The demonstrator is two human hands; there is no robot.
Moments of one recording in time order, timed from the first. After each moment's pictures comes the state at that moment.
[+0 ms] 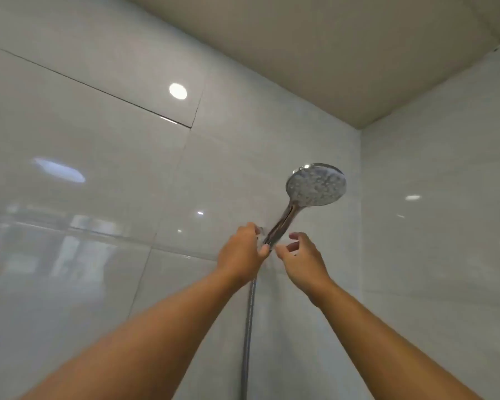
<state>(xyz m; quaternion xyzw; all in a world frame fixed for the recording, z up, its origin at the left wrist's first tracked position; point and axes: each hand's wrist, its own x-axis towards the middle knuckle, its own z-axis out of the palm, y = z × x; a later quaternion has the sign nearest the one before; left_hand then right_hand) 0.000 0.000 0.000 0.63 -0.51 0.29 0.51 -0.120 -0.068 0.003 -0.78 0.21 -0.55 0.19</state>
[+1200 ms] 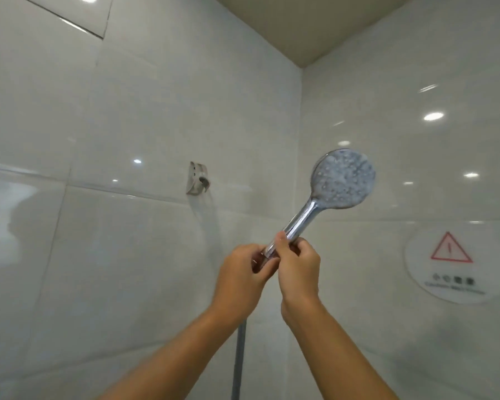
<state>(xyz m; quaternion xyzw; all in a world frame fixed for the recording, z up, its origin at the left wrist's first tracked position) -0.115 -0.021 -0.139 0.47 -0.63 0.13 0.60 -0.206 -0.046 -0.121 -0.53 0.22 -0.71 0.41</state>
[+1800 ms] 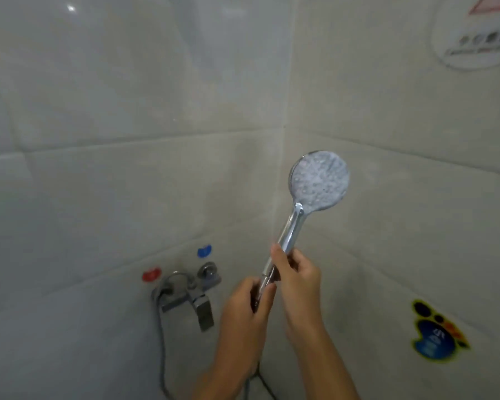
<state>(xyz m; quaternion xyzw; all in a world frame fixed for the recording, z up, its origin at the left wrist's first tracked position) -0.213 0.092 -0.492 0.62 -0.51 -0.17 0.57 -0.289 0.038 -0.446 -0.50 0.38 -0.57 0.53</state>
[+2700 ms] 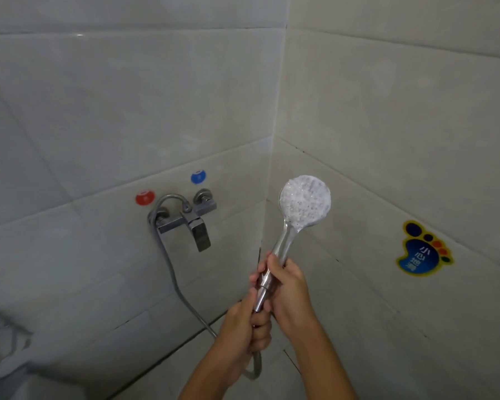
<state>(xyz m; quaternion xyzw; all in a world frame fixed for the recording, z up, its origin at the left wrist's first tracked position) -0.260 0.171 -0.597 0.51 -0.22 -0.62 0.56 -0.335 0.094 -0.573 -0.31 0.39 -0.42 0.76</state>
